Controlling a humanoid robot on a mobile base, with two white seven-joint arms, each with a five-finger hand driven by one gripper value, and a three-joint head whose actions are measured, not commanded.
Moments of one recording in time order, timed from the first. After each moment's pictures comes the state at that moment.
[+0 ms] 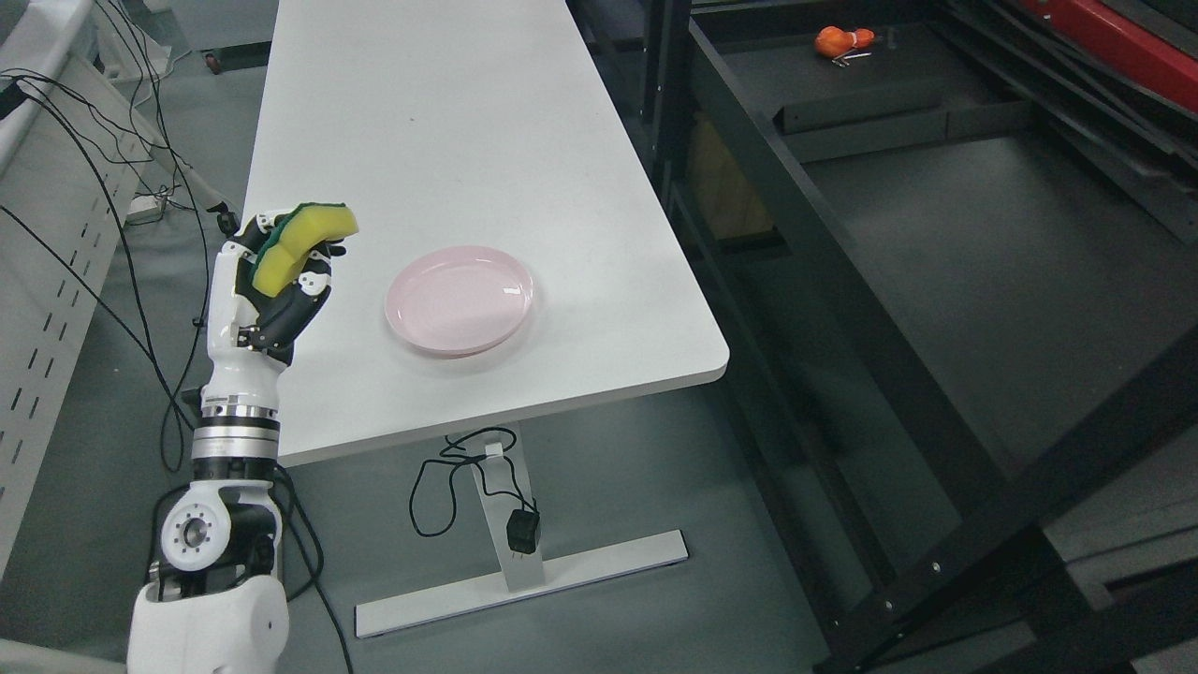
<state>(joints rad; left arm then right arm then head) -0.32 0.01 0.17 -1.54 0.23 -0.19 -0.15 -0.07 0.00 -0.21 0.00 -0.11 0.08 -0.04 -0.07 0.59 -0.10</state>
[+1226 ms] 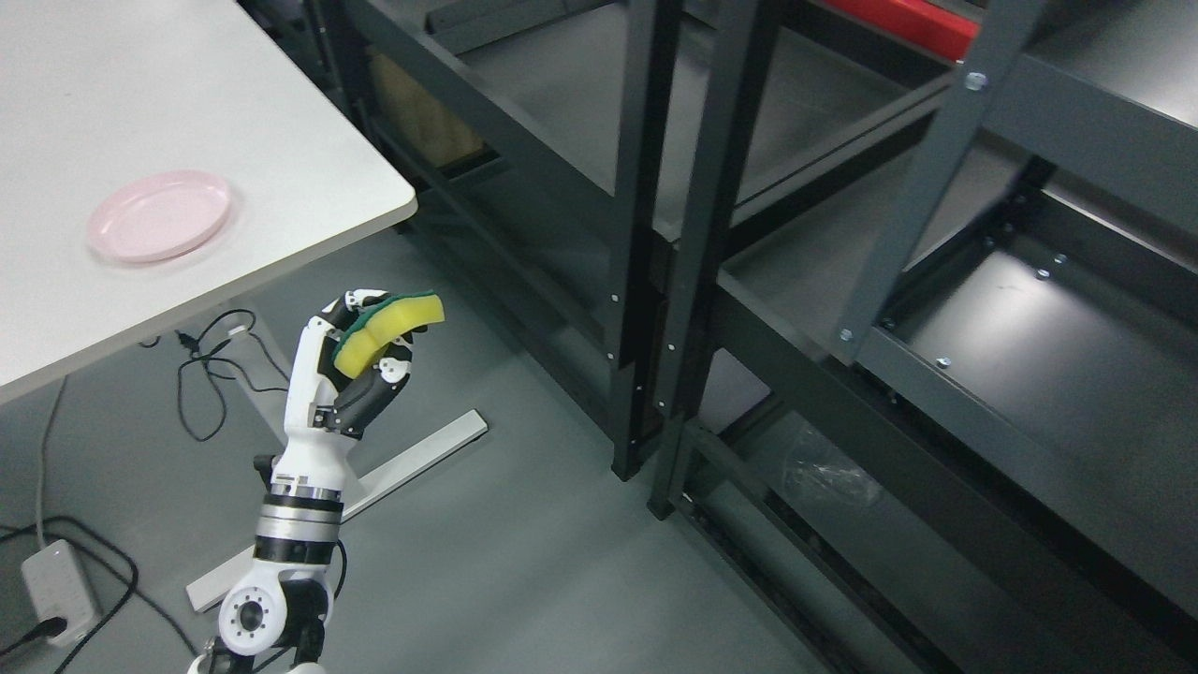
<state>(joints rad) -0.16 0.00 -0.02 -1.62 0.22 -0.29 -0.18 -0.07 0.00 -0.21 0.00 -0.11 0.08 -0.04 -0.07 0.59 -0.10</state>
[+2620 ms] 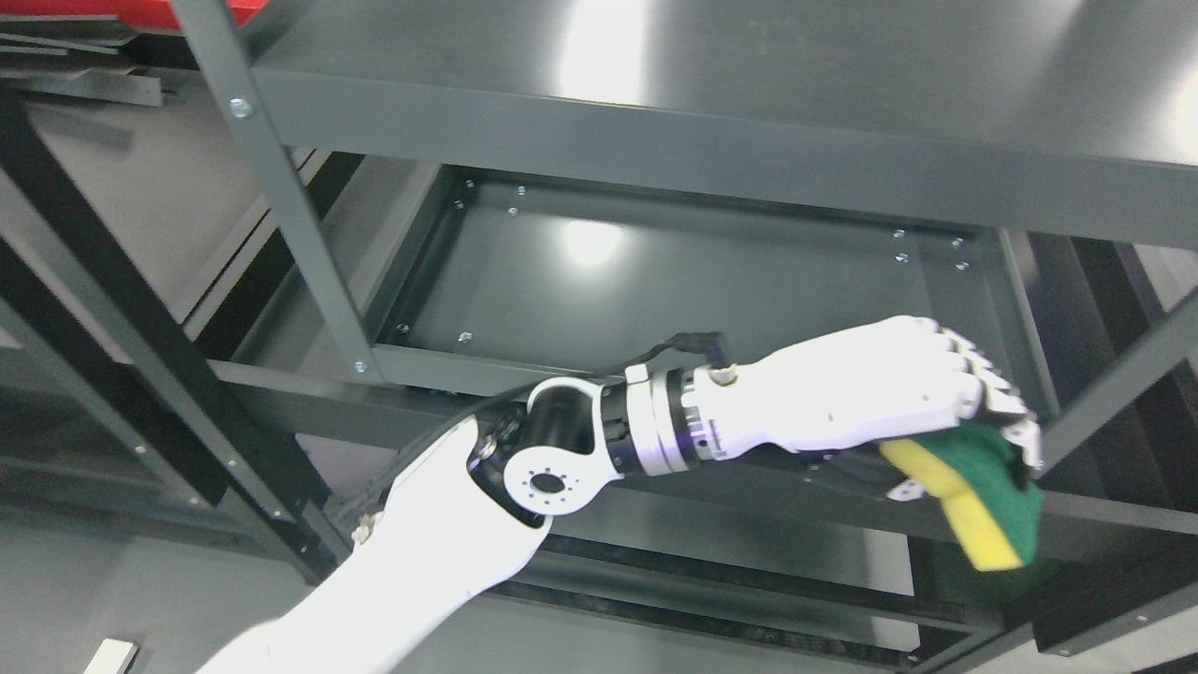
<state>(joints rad) -0.85 0.00 -0.78 -1.63 -0.30 -0.50 -0.40 -0.07 0.00 -0.21 0.00 -0.11 0.08 -0.04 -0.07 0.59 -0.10</state>
